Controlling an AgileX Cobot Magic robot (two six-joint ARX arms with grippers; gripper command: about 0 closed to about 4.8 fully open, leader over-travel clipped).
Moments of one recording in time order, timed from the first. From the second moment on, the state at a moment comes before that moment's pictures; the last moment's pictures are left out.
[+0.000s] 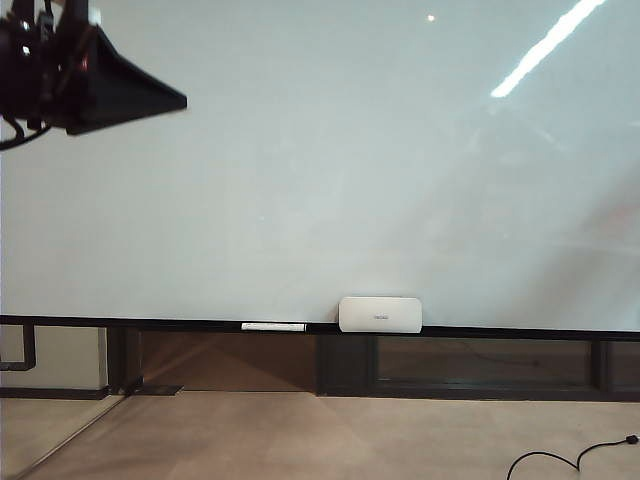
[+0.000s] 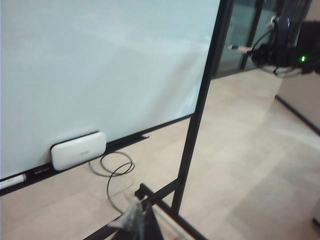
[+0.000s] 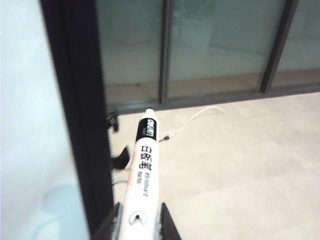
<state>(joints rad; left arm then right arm) -0.26 1.15 0.40 0.79 0.63 -0.08 -0.57 1.99 1.35 0.59 -0.20 -0.05</state>
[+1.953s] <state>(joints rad) -0.30 0.77 0.65 0.29 0.26 0.16 0.34 1.87 1.60 0.39 -0.20 0.16</state>
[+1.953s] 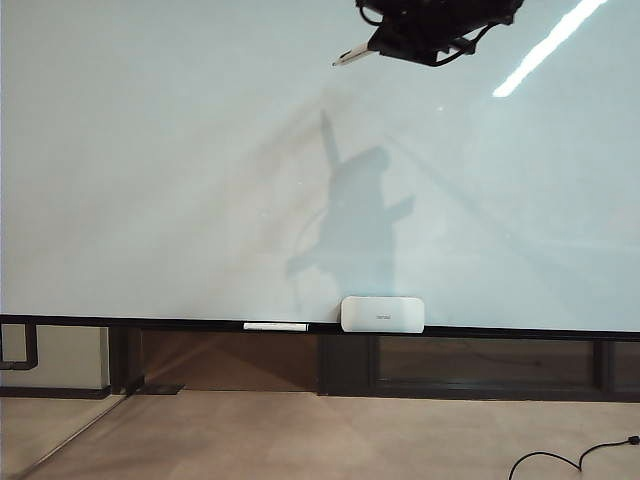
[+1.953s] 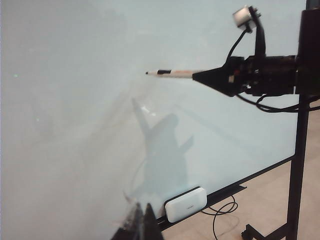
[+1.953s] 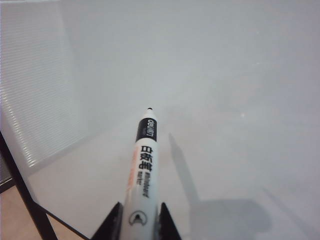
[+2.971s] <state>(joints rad) -0.23 0.77 0.69 0.26 0.32 0.21 0.36 1.99 1.79 0.36 -0.13 0.13</state>
